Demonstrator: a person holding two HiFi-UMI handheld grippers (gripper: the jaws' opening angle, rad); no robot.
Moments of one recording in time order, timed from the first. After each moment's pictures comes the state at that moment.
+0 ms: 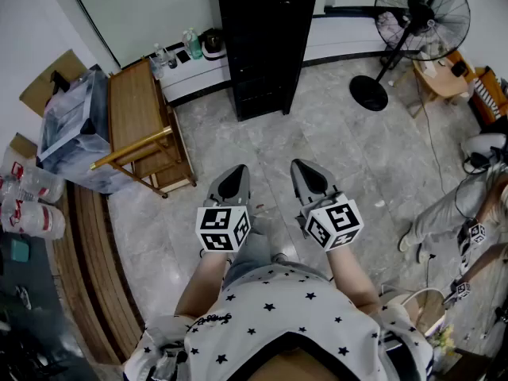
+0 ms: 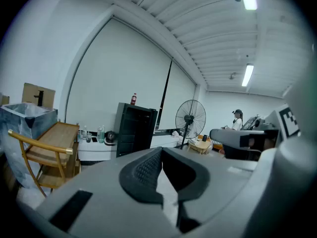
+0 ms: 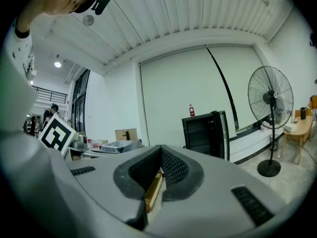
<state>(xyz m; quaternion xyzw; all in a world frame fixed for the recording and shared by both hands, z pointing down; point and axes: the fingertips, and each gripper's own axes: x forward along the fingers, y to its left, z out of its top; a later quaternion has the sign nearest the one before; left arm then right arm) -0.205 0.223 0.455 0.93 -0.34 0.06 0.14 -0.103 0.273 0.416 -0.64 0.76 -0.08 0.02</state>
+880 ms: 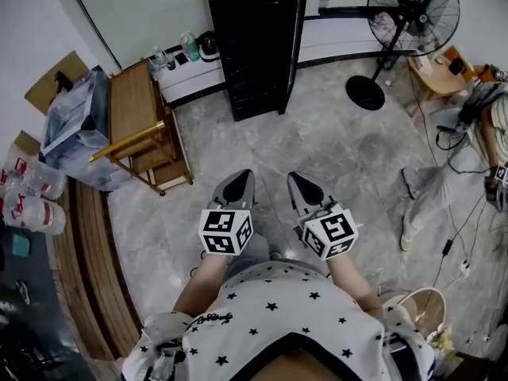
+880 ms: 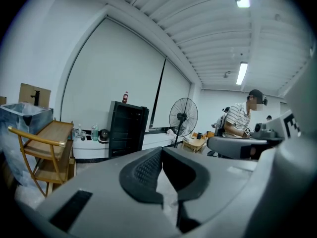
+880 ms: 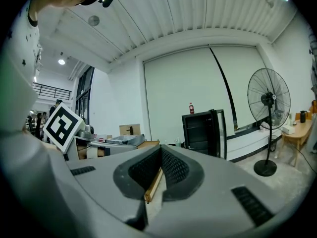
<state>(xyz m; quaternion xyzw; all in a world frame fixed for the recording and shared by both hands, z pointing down) -0.157 0.303 0.454 0.93 -0.32 0.06 0.14 -0.079 0.357 0.432 -0.63 0.77 -0.08 0.00</state>
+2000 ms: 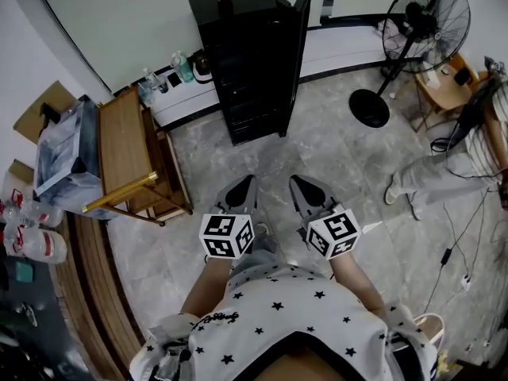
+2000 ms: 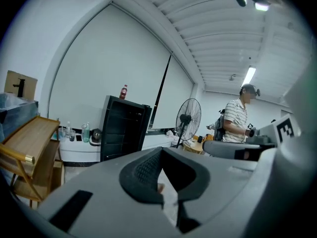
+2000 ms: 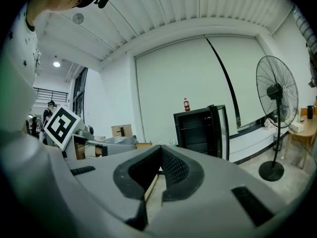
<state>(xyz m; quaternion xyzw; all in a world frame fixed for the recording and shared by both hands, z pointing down) -0.074 0.117 0.454 0.94 -0.30 0.06 0.17 0.006 0.165 0.436 -0.62 0.77 -0.10 0.00</state>
